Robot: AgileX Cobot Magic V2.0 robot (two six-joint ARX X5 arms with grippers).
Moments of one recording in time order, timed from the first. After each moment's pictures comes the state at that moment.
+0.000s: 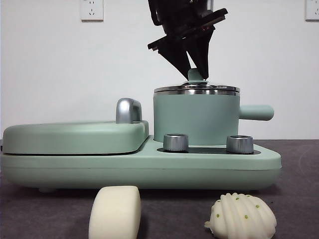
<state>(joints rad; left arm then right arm) -0.73 2.26 2.46 -1.22 0.10 0.11 0.04 0.58 0.93 -0.74 -0.73 0.10</state>
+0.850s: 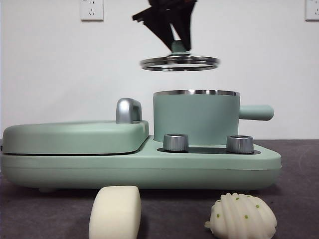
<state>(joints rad) -0.67 2.28 2.73 -1.37 0.03 0.11 0.13 0.70 0.96 -0.77 -0.75 0.21</state>
